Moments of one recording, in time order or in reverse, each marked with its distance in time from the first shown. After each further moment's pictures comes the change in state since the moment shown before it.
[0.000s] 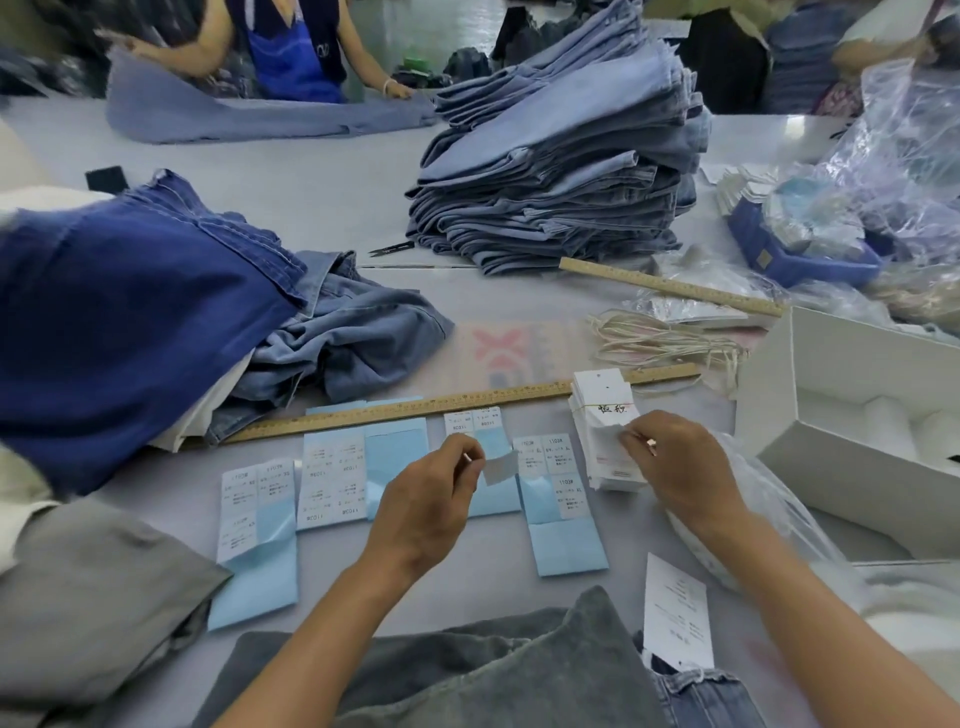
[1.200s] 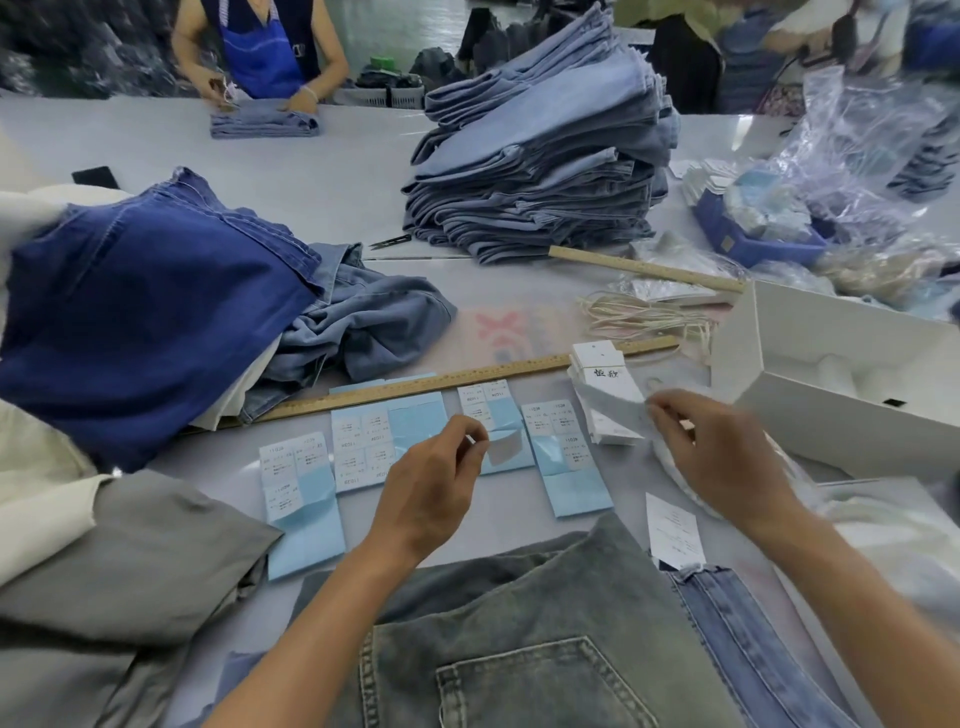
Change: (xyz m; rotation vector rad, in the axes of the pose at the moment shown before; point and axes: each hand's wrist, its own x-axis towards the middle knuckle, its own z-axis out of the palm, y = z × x) left_hand -0.049 0.001 -0.051 -0.079 0.015 0.095; right_hand -0.071 -0.077 -0.075 0.021 0.127 -0.080
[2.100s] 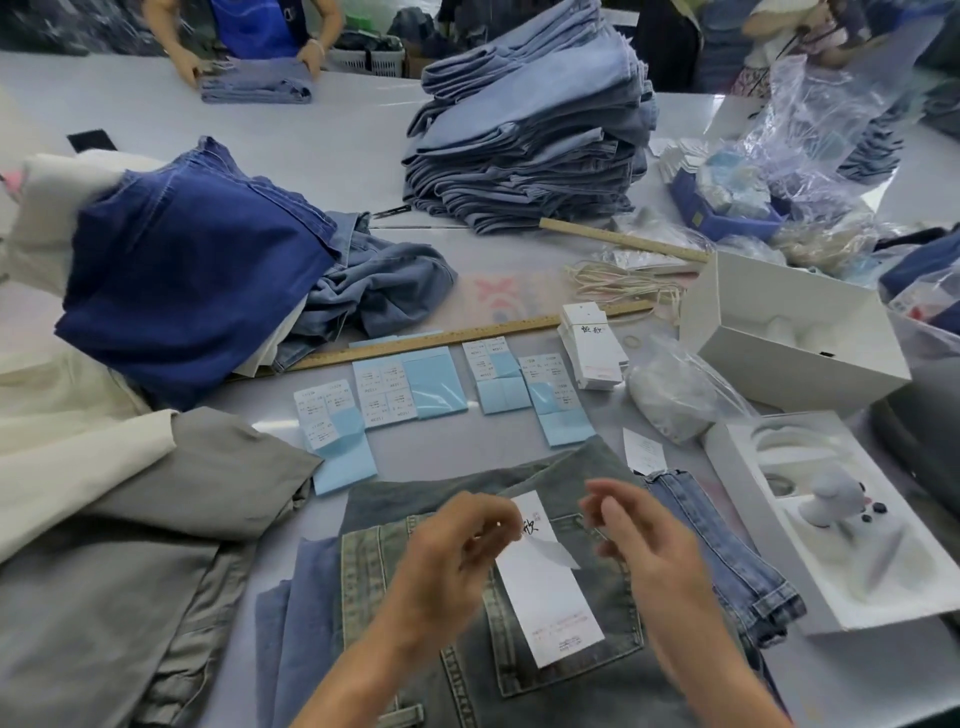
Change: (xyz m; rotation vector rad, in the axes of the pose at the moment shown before) left_hand -0.152 0.064 -0.064 -0.434 -0.086 0.112; right_hand -0.165 -0.169 -0.041 0.952 -0.113 0.753
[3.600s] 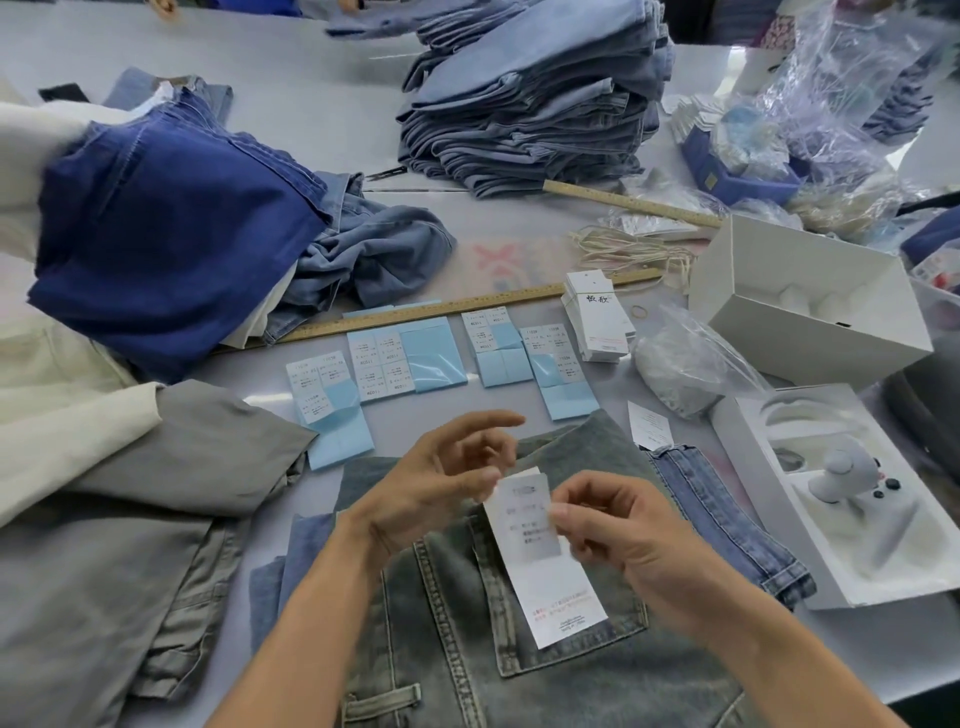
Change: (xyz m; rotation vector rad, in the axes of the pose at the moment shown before) left_hand 0.049 -0.055 -0.015 -0.948 -0.400 -0.355; right_hand 0.017 -0.018 0.001 0.112 -0.485 0.263
